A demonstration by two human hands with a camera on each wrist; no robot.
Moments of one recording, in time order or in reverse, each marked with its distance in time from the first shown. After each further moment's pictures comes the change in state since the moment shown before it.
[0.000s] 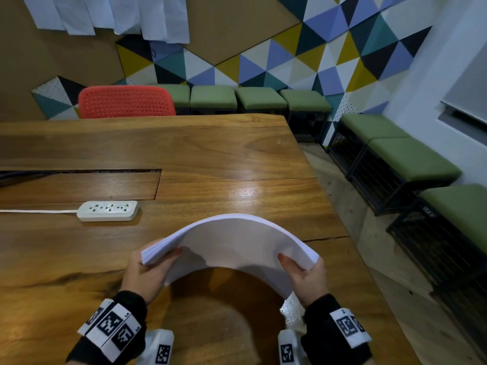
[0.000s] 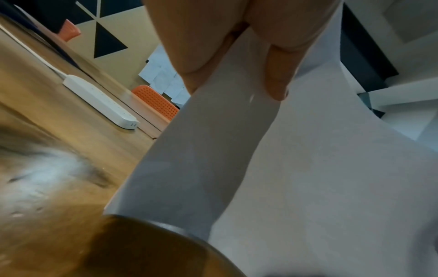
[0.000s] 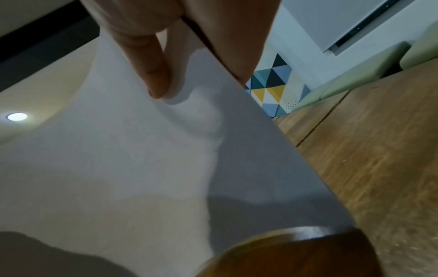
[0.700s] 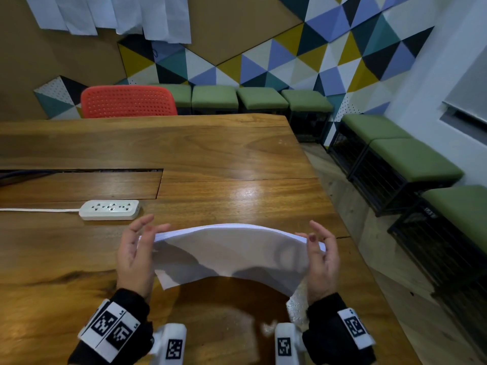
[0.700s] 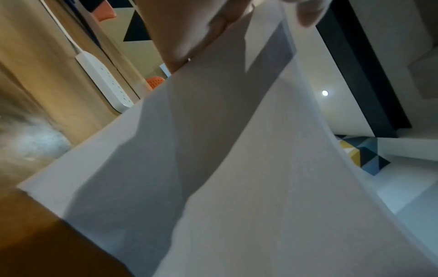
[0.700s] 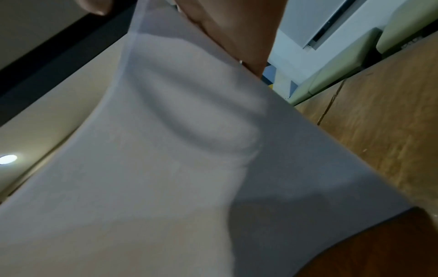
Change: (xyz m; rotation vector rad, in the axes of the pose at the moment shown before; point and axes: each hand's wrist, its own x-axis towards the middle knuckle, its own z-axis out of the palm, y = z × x) left_hand 0.002 0.014 0.001 -0.211 0.198 0.173; right_hand 0.003 -0.011 0.001 0.087 0.176 -0.342
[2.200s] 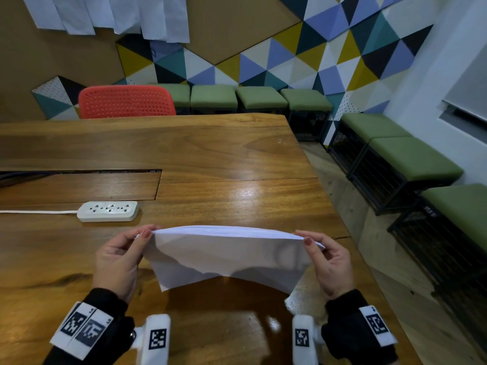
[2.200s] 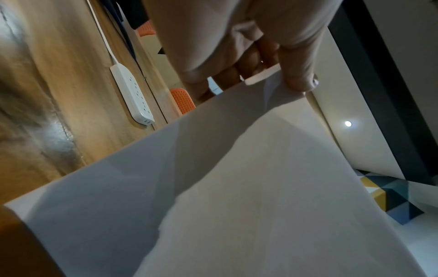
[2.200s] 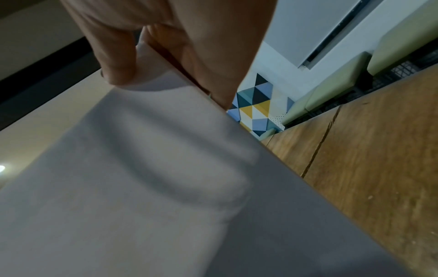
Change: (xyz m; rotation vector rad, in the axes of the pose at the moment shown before) left_hand 0.011 0.004 -0.023 -0.212 -0.113 -0.126; right_hand 0.021 0.001 -0.024 0.024 -0.285 -0.092
